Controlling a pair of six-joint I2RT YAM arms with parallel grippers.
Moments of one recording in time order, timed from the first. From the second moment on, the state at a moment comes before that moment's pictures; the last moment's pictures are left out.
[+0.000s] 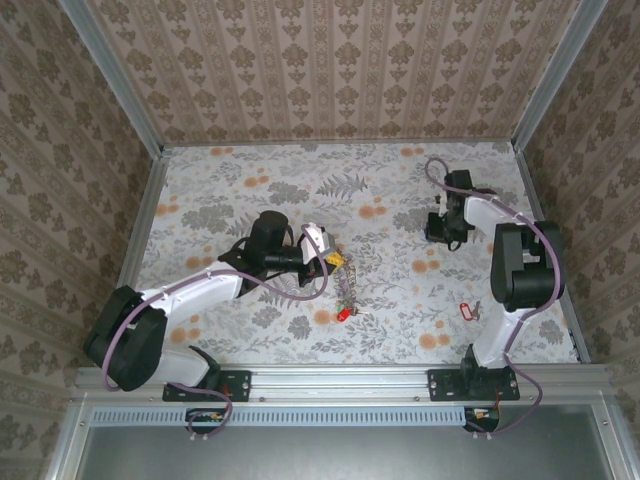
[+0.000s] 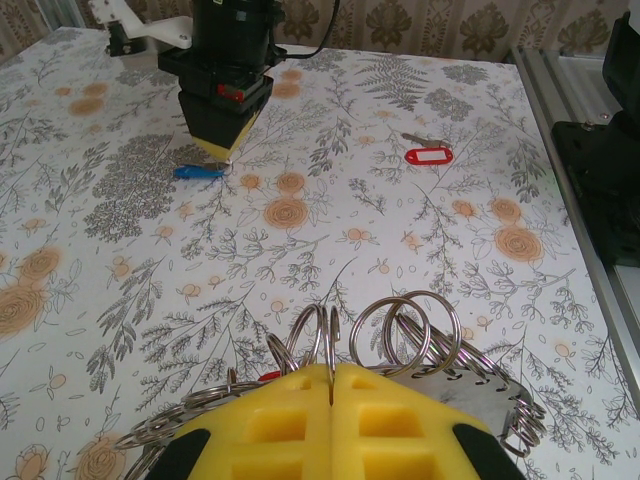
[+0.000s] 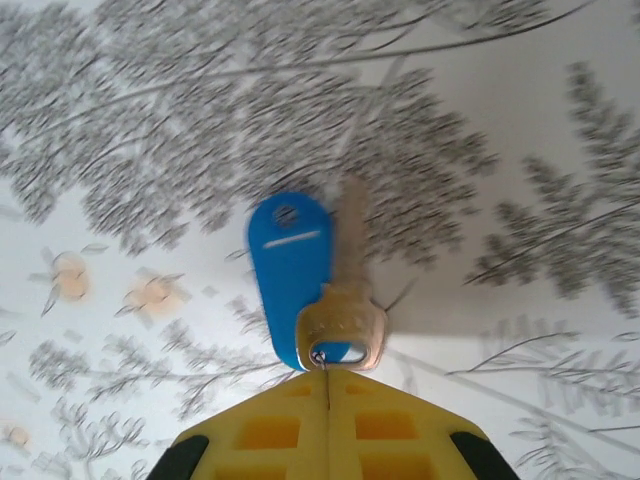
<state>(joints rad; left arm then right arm) -0.70 1.37 0.73 0.13 0.74 0.35 0.00 1.82 1.19 -0.68 -0.12 0.17</state>
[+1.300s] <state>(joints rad) -0.71 1.31 0.73 0.12 0.72 0.35 0.22 1.79 1.11 -0.74 -0.20 0.14</state>
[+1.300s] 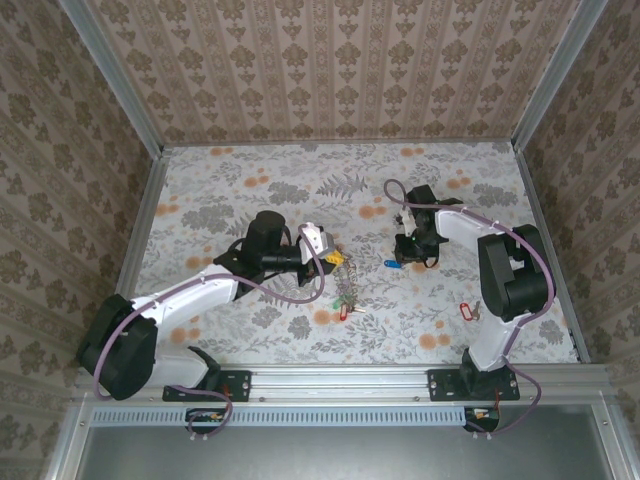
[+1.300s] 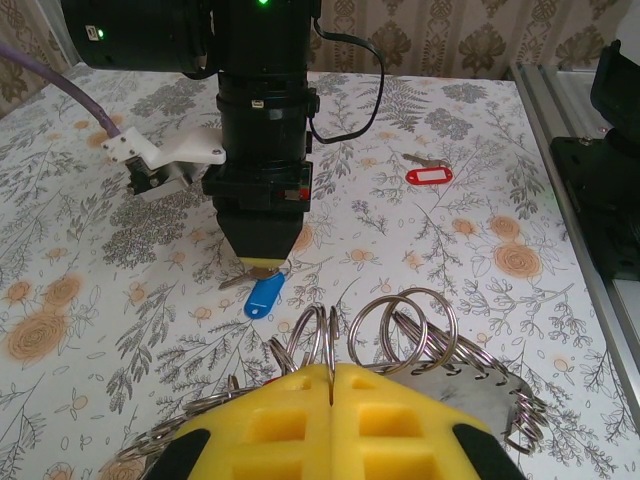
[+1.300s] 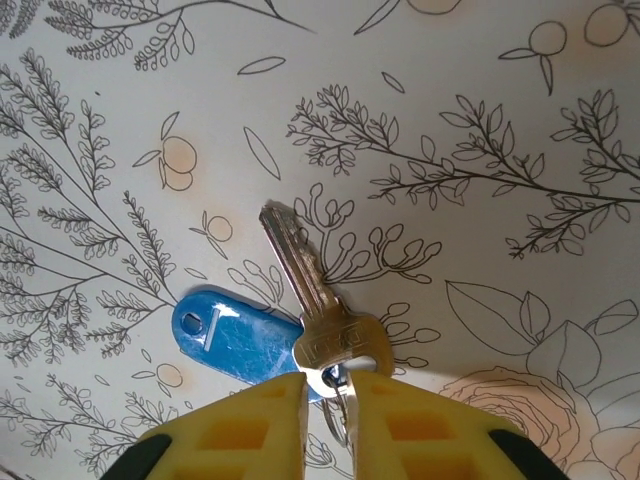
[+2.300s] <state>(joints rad) -0.71 1.31 0.73 0.12 0.72 0.35 0.22 1.74 1.05 -0.71 -0.19 0.19</state>
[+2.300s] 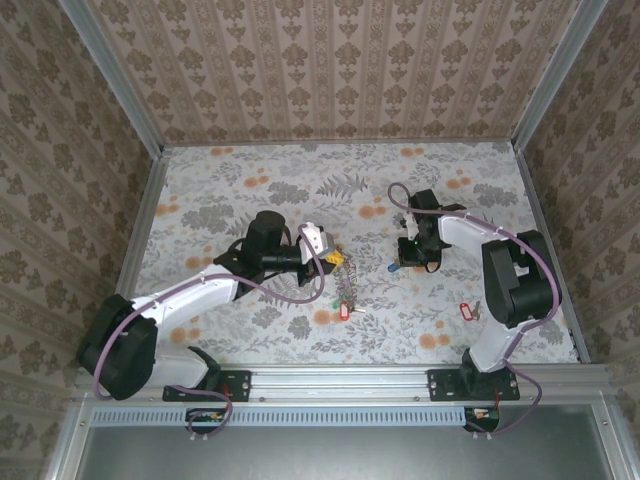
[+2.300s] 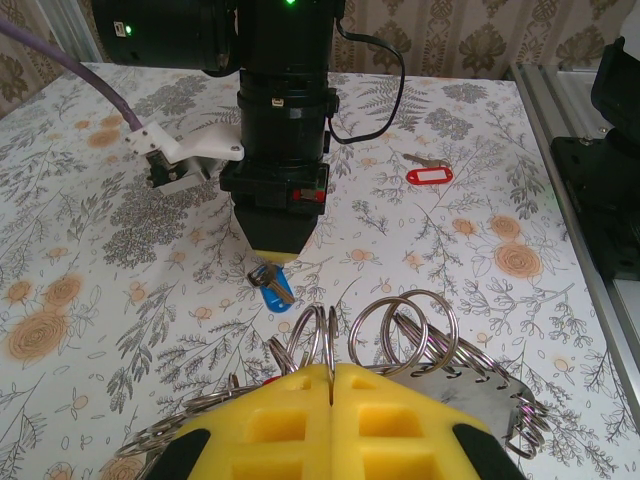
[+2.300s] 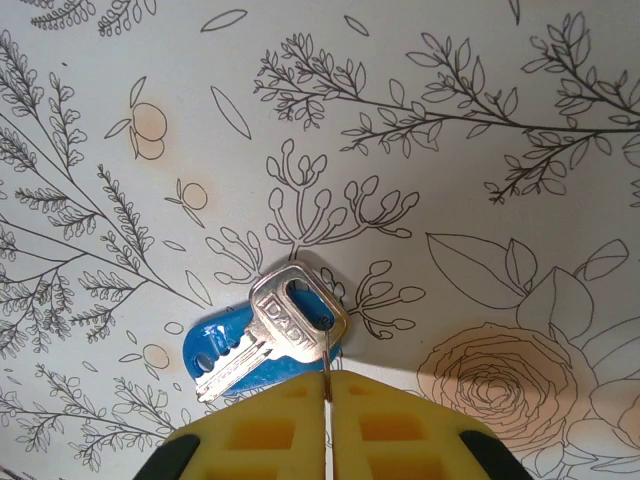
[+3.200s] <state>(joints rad) -0.72 1.31 0.73 0.12 0.72 0.35 0.22 1.77 1.08 -0.68 -0.16 0.19</state>
